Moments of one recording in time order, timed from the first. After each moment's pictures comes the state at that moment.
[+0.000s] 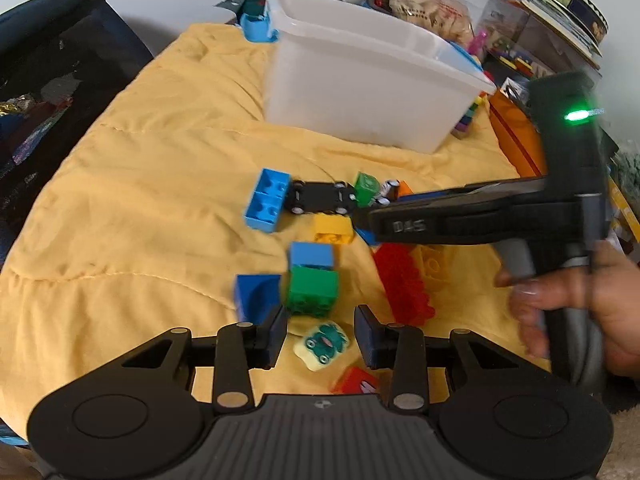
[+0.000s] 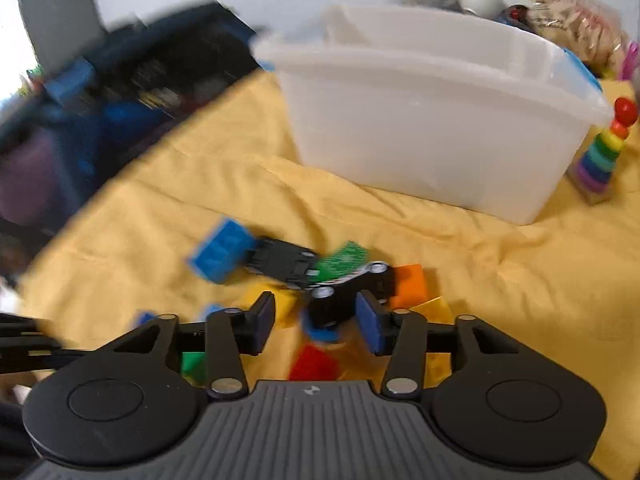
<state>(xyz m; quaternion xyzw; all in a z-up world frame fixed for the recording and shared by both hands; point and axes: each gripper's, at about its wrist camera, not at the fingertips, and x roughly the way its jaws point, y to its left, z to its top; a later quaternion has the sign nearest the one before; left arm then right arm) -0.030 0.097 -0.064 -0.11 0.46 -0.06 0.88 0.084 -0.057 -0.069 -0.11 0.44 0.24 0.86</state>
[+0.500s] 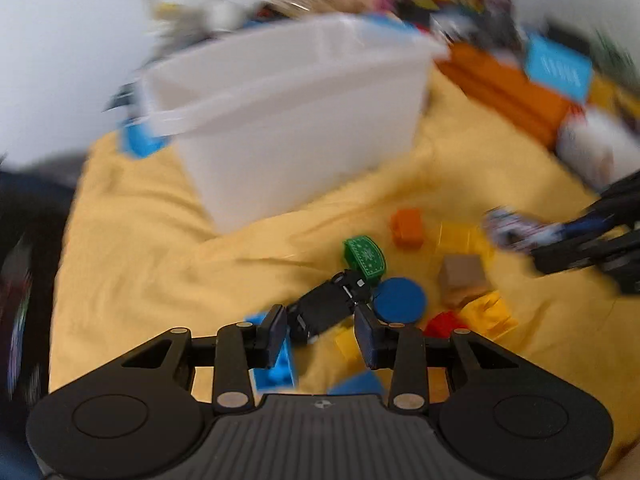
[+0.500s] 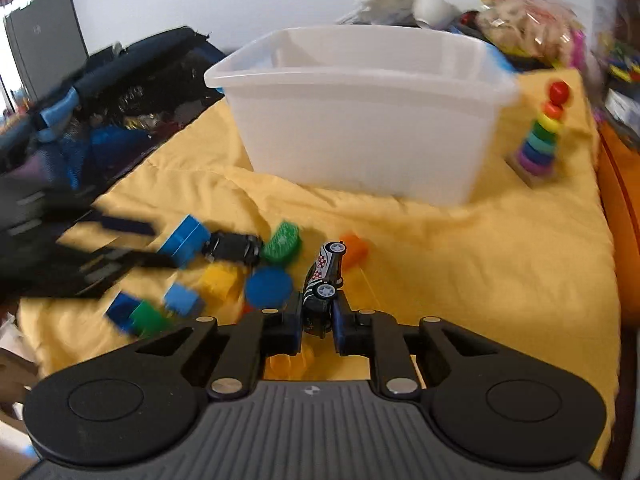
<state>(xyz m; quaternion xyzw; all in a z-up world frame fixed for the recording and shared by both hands) 0.076 0.062 -0.070 0.15 0.42 -0.17 0.88 0.047 -0.156 -0.042 -0.05 0.42 0.25 0.87</state>
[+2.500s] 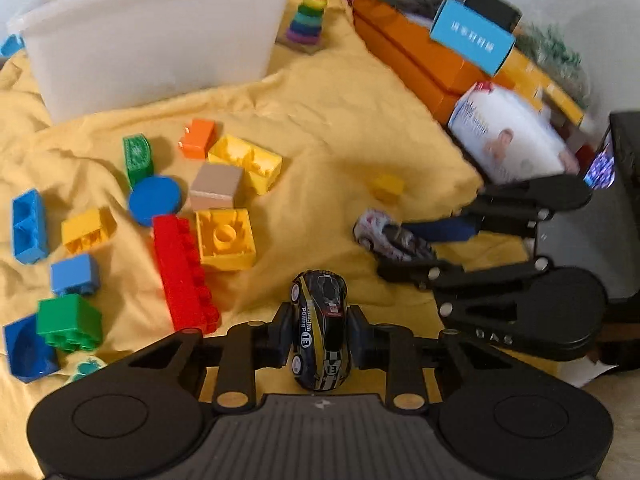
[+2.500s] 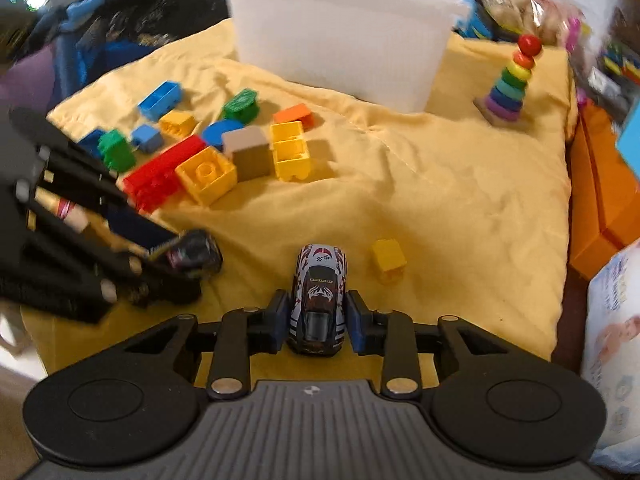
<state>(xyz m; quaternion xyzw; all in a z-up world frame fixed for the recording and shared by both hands) 0.005 -0.033 -0.087 -0.01 0.50 -0.22 0.84 0.008 -0.210 -0.087 -0.18 0.42 0.28 0.85</state>
